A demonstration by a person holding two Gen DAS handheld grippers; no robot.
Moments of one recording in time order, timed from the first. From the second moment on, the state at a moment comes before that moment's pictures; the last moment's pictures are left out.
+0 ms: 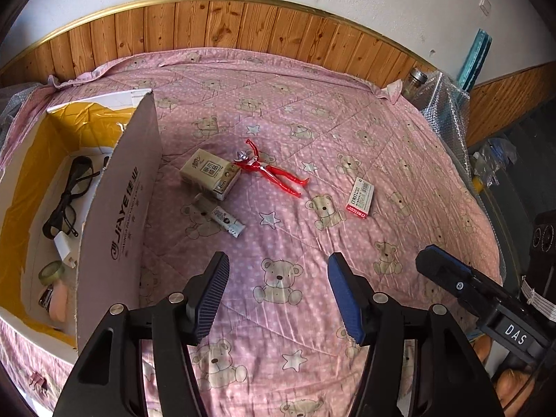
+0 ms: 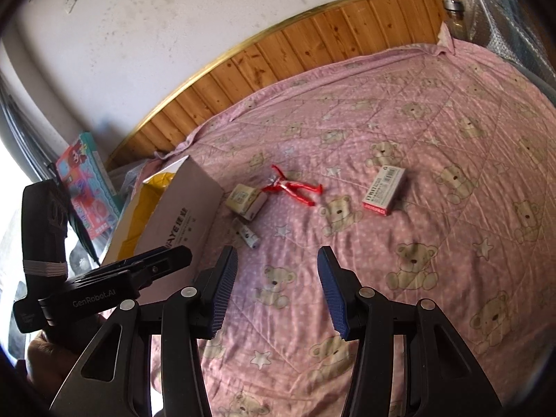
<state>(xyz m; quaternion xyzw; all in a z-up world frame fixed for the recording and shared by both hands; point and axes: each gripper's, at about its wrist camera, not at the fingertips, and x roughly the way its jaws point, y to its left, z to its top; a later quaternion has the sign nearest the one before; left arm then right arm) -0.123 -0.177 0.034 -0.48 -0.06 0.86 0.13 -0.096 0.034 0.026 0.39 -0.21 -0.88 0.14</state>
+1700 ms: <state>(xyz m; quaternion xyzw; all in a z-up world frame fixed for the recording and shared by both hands) -0.175 -0.179 -0.043 -0.51 -0.07 0.85 0.10 -0.188 0.073 -0.044 0.44 -0.19 -0.87 0.06</state>
